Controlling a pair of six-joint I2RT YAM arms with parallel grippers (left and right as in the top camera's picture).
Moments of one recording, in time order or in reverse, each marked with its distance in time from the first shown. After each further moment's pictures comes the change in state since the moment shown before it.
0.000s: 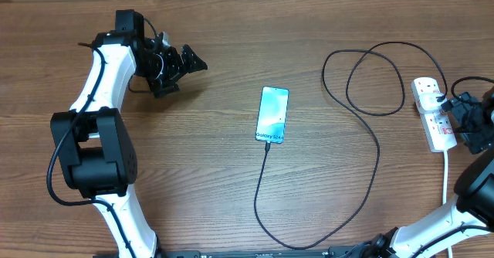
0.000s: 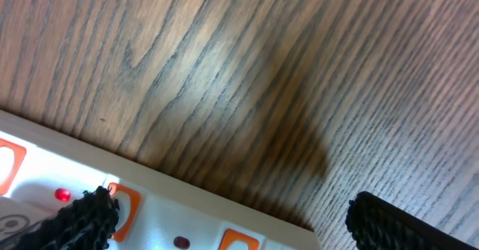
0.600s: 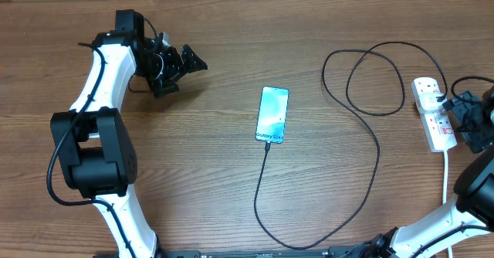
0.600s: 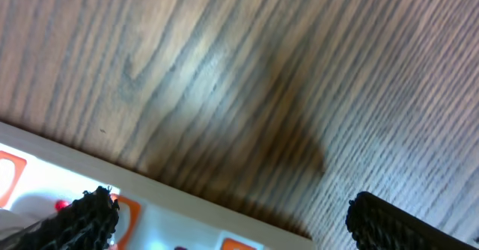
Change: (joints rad) left arm 0.000 0.000 0.000 0.000 0.000 0.000; right arm 0.003 0.000 -0.001 0.011 0.014 0.005
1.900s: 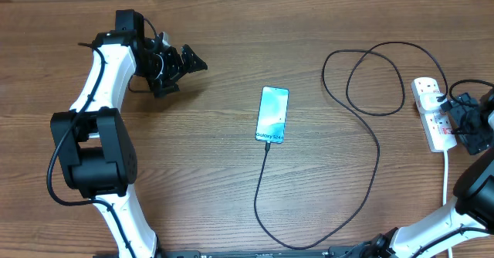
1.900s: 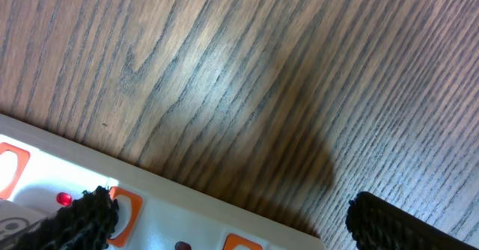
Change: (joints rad) left arm 0.000 0.000 0.000 0.000 0.000 0.000; right arm 0.000 -0.018 -0.050 0.048 -0.026 0.010
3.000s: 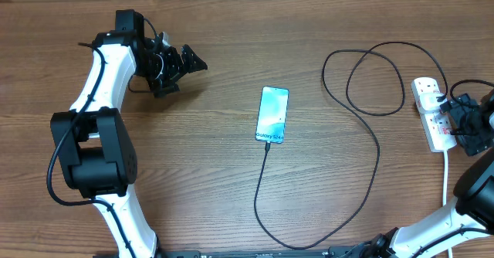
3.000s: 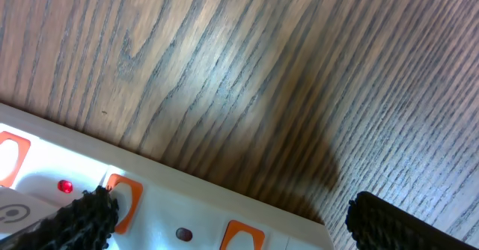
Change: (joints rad) left arm 0.000 0.000 0.000 0.000 0.000 0.000; right arm -0.006 0.000 0.001 -0.035 -0.031 0.016
